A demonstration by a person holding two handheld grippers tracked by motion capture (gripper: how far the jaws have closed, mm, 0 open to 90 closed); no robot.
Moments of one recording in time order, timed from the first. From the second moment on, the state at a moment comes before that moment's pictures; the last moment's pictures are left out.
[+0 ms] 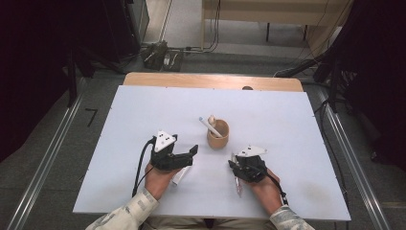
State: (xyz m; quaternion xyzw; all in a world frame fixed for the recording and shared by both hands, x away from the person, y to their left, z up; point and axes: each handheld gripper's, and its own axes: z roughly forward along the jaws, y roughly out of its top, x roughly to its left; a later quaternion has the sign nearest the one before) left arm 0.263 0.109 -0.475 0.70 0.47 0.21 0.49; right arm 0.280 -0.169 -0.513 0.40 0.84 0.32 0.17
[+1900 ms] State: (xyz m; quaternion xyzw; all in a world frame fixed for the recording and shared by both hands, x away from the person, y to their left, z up) left arm 0.257 0.080 -0.484 0.73 0.43 0.09 0.53; right arm 0.294 -0.194 -0.490 0.43 0.77 0.47 0.06
